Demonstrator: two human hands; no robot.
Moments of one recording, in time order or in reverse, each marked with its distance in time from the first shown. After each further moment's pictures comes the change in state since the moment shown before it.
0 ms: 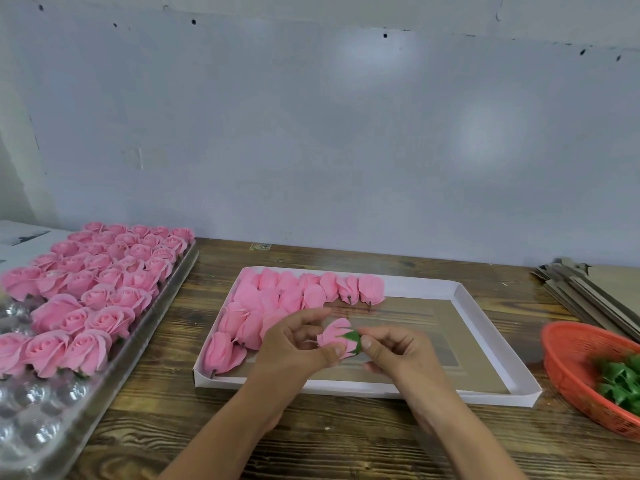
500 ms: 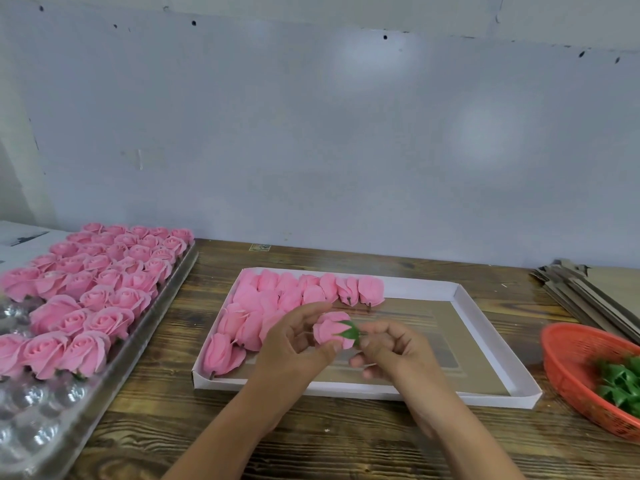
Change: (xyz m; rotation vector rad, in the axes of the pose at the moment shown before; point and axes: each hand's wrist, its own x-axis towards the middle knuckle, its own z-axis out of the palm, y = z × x) left_hand -0.002 -0.001 0.001 0.115 0.004 0.131; right_hand 0.001 0.001 -0.001 0.066 0.000 0.052
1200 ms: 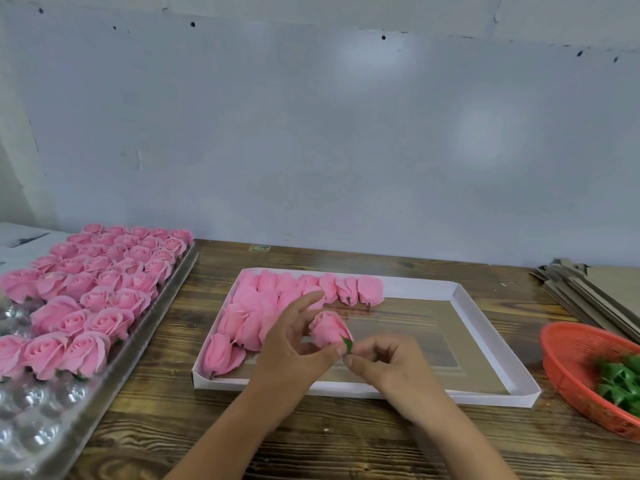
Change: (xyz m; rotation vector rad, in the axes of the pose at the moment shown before) left_hand 0.002 -0.006 0.002 0.028 0.016 0.046; right_hand 0.002 0.005 0.000 -0.356 -0.059 -0.042
